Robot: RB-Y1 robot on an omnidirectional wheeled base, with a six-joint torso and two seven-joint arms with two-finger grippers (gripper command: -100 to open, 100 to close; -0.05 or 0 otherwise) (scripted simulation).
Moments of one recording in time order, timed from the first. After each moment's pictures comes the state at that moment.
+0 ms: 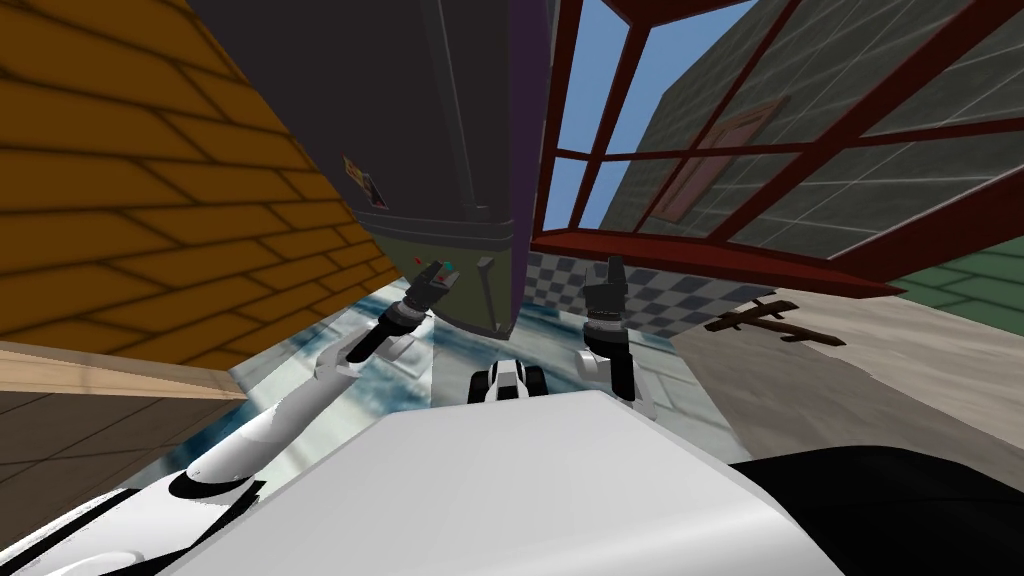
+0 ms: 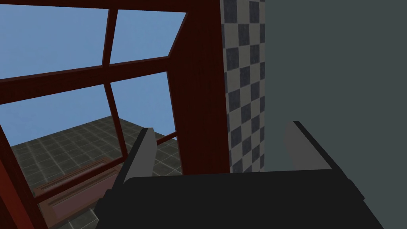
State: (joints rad) left arm 0.01 0.89 -0.26 -1.94 0.18 -0.64 0.24; right arm 0.47 -0.01 -0.02 -2.33 0.09 -0.49 0.03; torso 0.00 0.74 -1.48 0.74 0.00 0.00
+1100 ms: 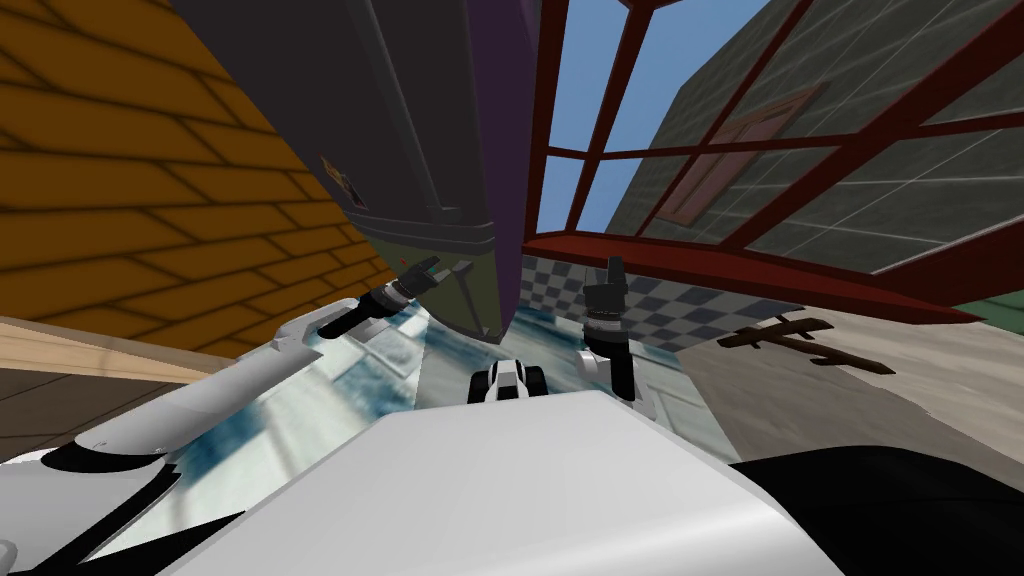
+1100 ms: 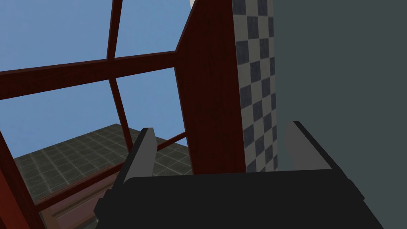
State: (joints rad) left arm -0.17 1.19 -0.37 -1.76 0.23 -0.65 0.39; right arm 0.47 -0.01 -0.02 -2.33 0.09 -0.49 0.03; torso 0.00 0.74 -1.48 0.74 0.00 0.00
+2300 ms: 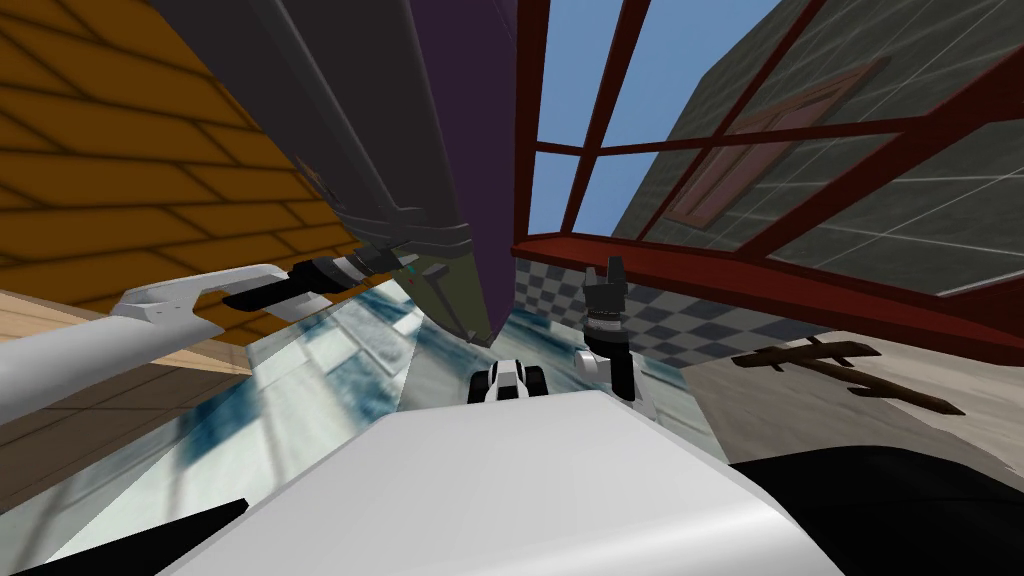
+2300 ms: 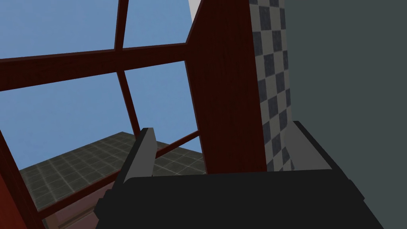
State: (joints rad) left arm -0.33 1.53 -0.46 -1.57 0.29 -0.65 0.54; right arm 0.47 -0.01 -0.02 -2.33 0.09 -0.49 0.03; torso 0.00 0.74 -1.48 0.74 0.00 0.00
